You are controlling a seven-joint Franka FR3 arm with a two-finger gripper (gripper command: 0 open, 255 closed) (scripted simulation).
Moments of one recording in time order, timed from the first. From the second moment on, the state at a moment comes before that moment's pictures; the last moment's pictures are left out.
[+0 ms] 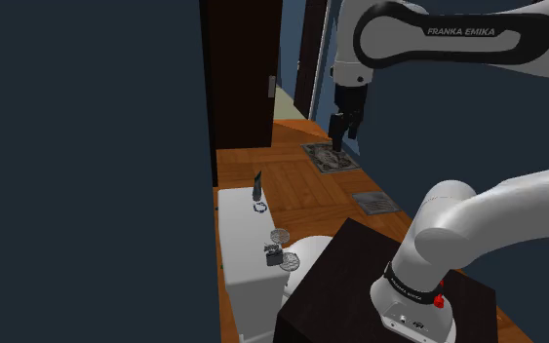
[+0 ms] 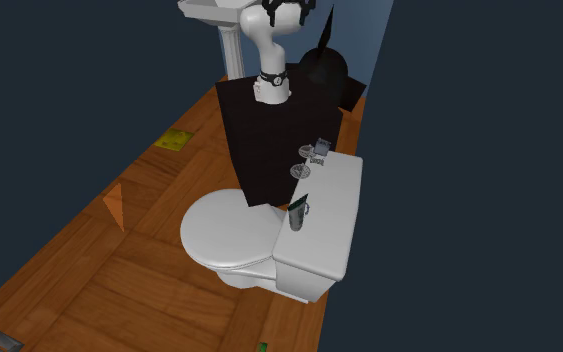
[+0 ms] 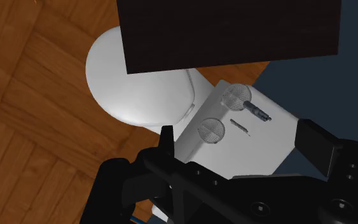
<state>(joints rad) -0.01 -0.78 -0.06 -2.42 -0.11 1.53 -0.01</state>
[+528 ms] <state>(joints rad) -0.04 -0.56 -0.04 -2.38 -0.04 1.69 0.17</state>
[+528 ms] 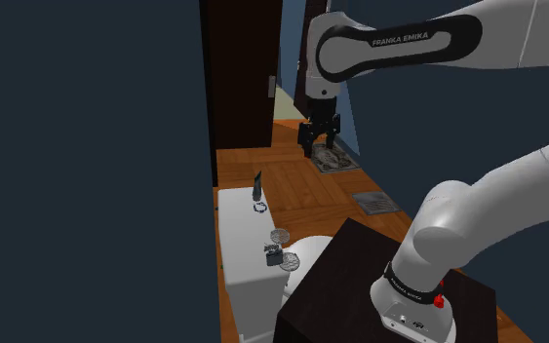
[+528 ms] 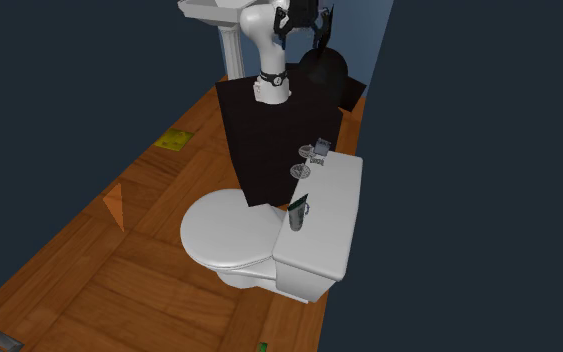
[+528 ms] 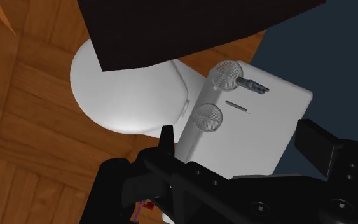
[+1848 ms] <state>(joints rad) -0.12 0.22 -0.08 -1.95 0.21 2.00 0.59</state>
